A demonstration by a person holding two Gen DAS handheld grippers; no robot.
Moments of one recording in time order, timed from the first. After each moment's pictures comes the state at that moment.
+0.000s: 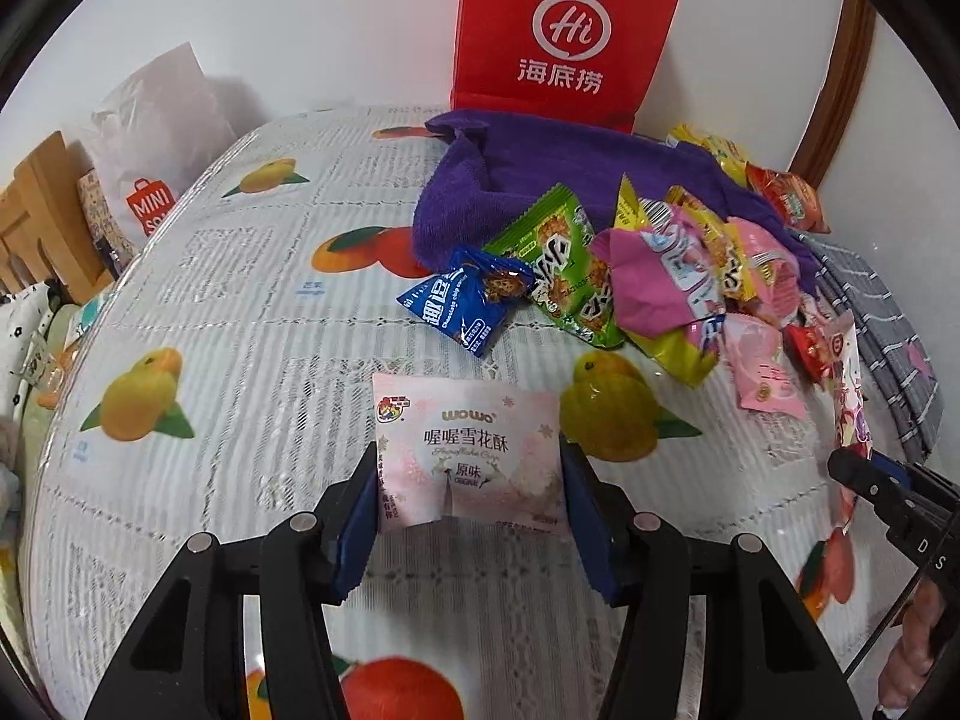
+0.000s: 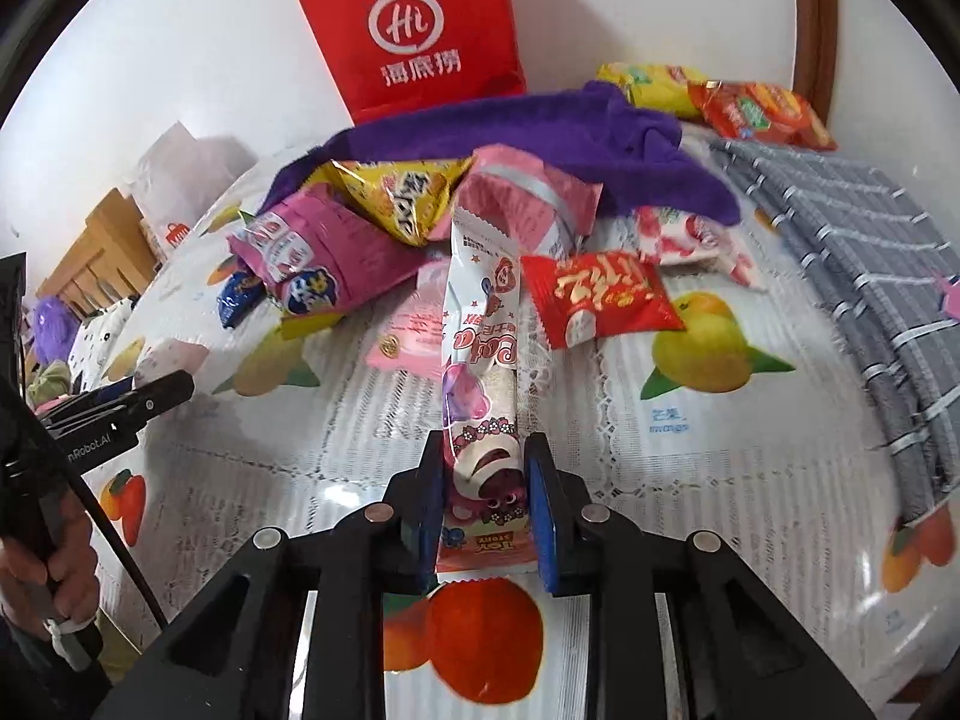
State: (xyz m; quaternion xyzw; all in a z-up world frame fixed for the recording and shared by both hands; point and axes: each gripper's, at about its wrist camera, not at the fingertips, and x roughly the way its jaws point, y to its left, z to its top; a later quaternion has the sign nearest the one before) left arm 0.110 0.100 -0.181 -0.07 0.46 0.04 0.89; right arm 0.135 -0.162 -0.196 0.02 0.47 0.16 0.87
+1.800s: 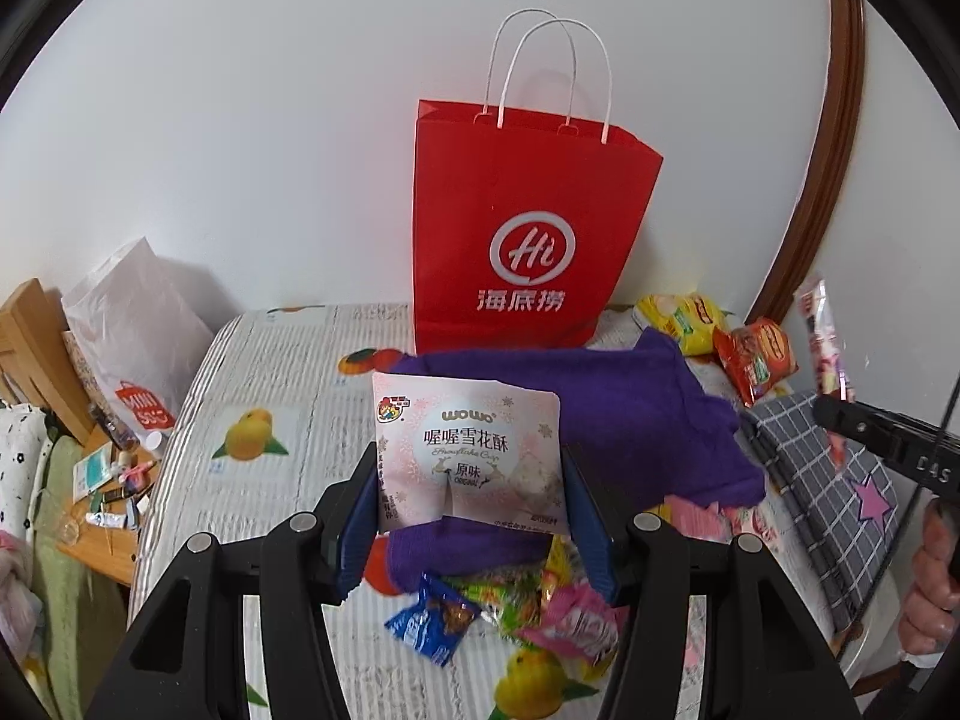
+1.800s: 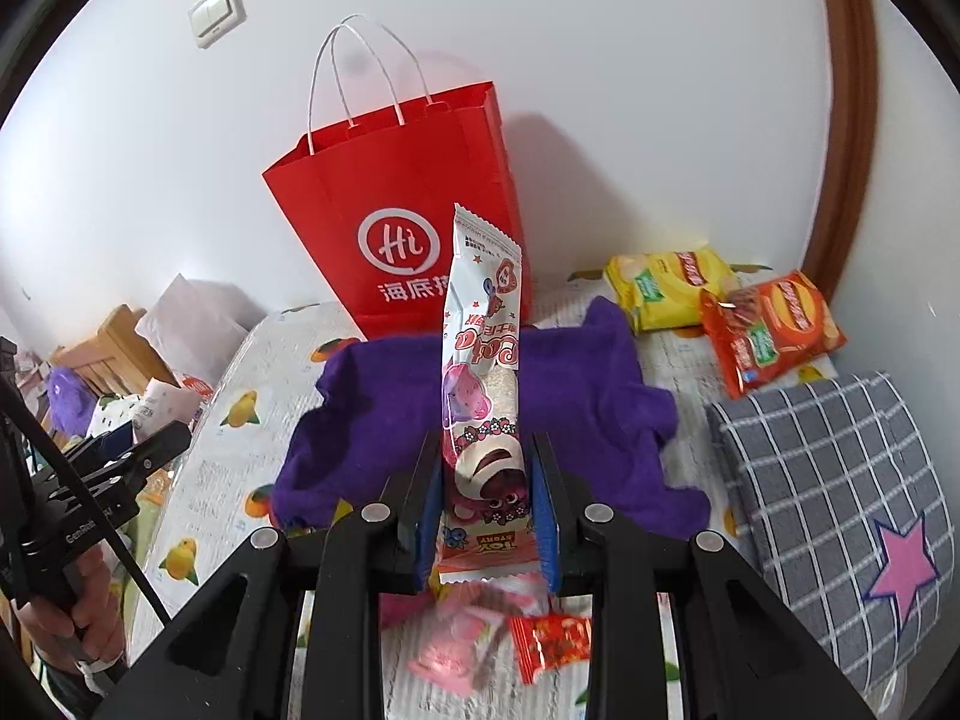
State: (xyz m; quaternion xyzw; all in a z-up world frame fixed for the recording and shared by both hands) left arm 0.228 0.103 -0.031 -0.05 0.37 0.03 0.93; right arm 0.292 -0.162 -0.040 0.04 0.42 0.18 0.89
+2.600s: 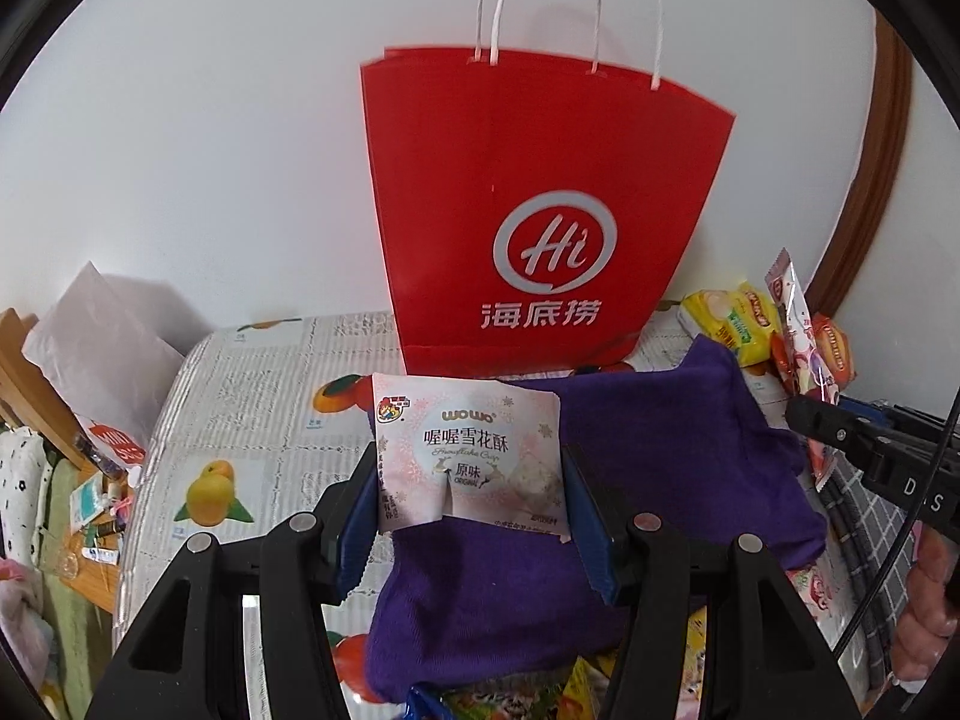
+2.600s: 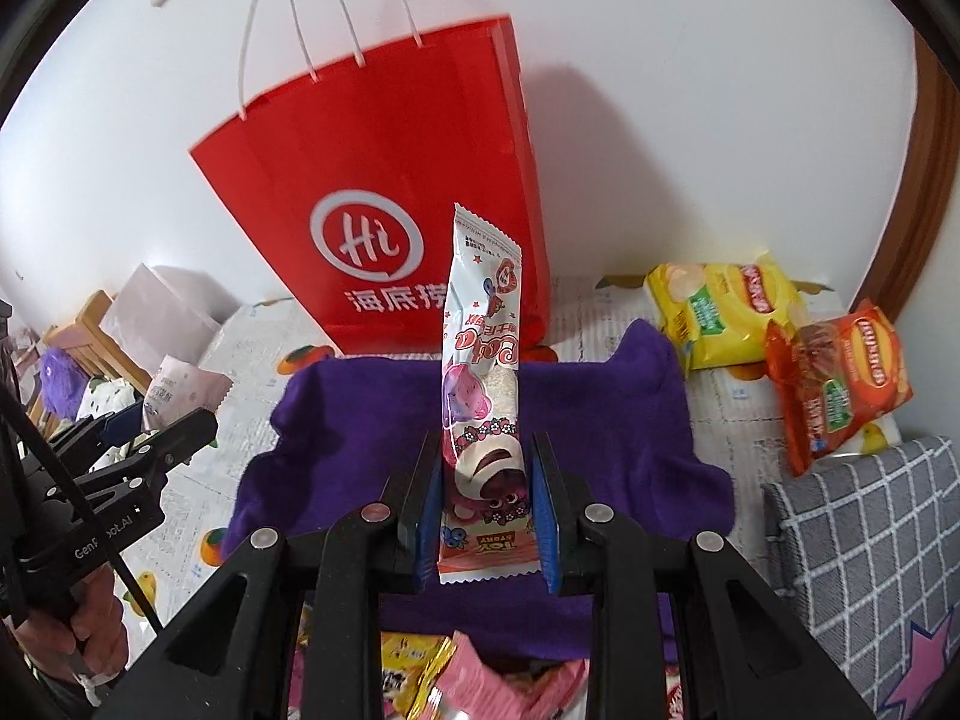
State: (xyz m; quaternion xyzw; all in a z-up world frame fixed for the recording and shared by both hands) left arm 0.331 0.089 -0.072 -0.03 0.40 0.05 0.91; right arm 0.395 -0.131 -0.094 0.02 0.44 0.20 0.87
